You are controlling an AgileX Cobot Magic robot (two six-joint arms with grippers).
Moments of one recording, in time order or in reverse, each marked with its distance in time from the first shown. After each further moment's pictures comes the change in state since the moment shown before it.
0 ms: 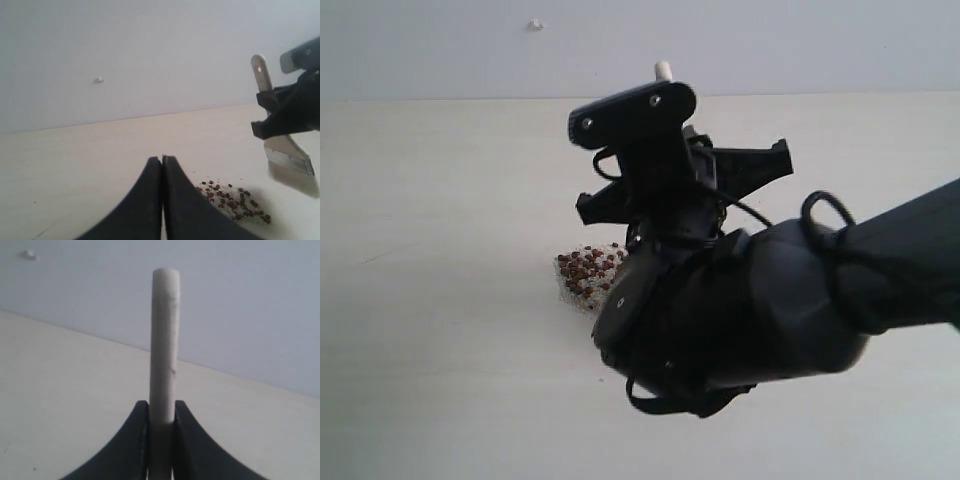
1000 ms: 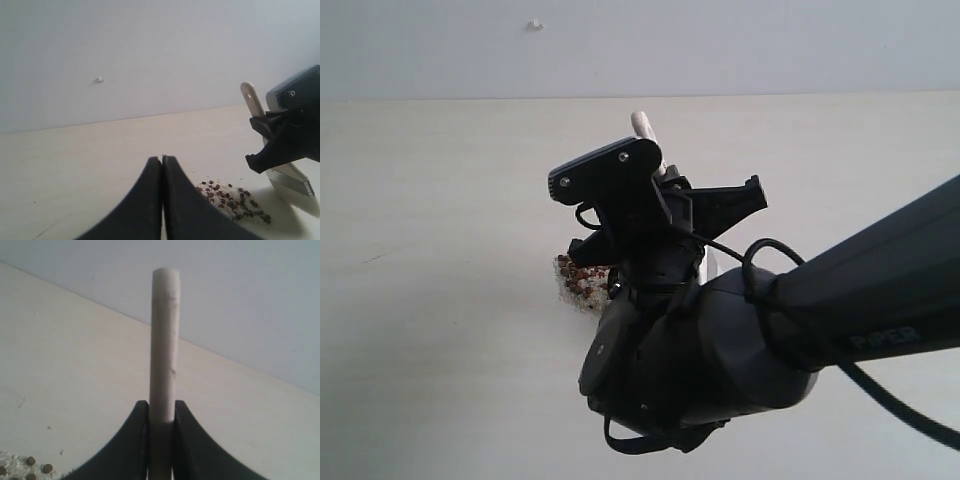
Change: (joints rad) left arm 0.000 0.000 0.000 0.000 0.000 0.000; right arm 0.035 0.100 0.000 0.003 0.004 0.000
